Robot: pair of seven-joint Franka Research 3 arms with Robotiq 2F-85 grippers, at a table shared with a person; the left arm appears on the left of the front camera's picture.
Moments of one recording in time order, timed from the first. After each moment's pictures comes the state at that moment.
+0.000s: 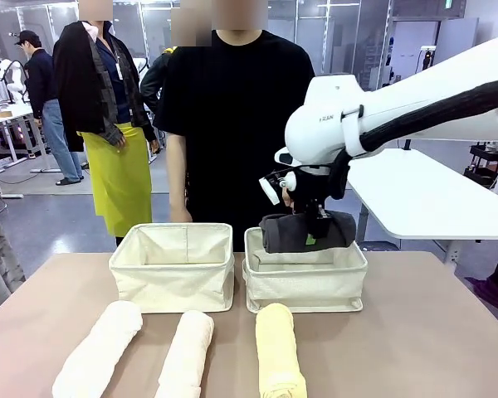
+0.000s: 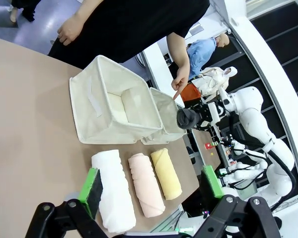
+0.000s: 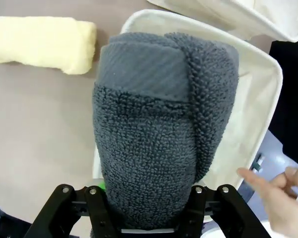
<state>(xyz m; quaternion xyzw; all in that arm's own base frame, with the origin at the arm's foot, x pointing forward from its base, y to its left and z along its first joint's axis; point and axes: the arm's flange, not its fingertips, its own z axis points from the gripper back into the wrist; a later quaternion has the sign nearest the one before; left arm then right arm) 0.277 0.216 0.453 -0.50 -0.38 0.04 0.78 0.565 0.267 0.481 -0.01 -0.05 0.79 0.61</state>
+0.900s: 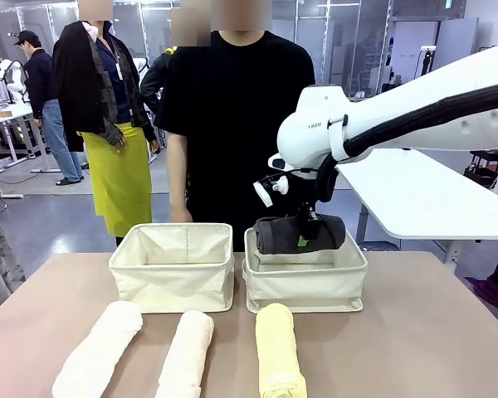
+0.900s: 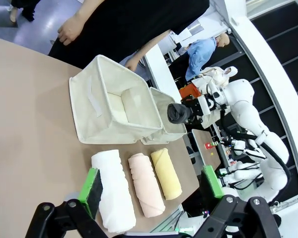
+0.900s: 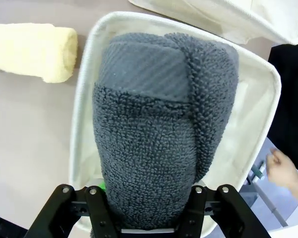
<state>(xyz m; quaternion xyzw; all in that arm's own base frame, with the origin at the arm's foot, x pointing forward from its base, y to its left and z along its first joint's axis) 0.277 0.216 0.453 -0.50 -0.38 0.04 0.78 0.602 0.278 0.454 0.00 -0.04 0.79 0.61</state>
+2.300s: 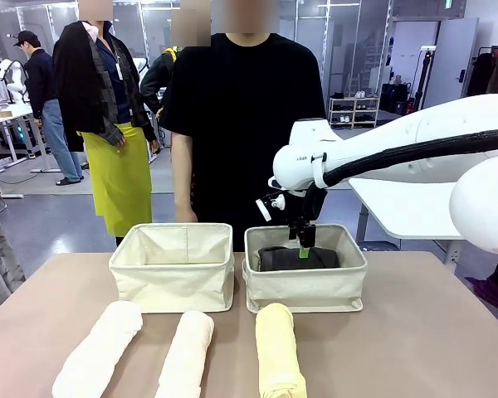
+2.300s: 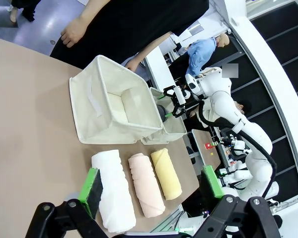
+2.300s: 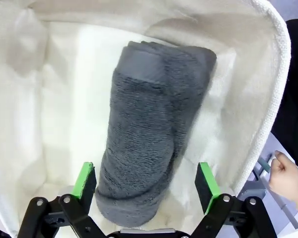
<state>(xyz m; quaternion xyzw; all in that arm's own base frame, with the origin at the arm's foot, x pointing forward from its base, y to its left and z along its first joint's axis) 0.277 0.216 0.453 -0.50 -0.38 0.04 0.78 0.679 0.271 0.391 -0.01 -0.02 0.77 0.63</state>
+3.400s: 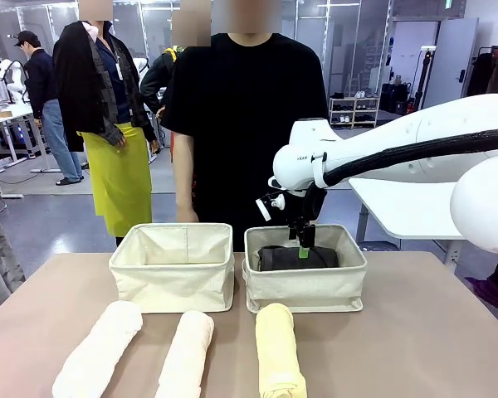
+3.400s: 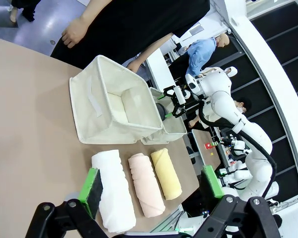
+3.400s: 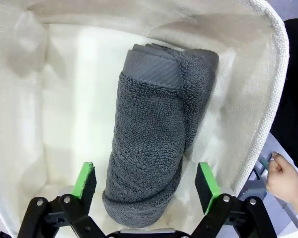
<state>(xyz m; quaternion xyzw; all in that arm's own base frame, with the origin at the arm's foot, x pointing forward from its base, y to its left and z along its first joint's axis) 0.277 0.216 0.453 -0.50 -0.38 0.04 0.78 0.678 0.271 0.391 0.00 -0.02 0.77 0.64</state>
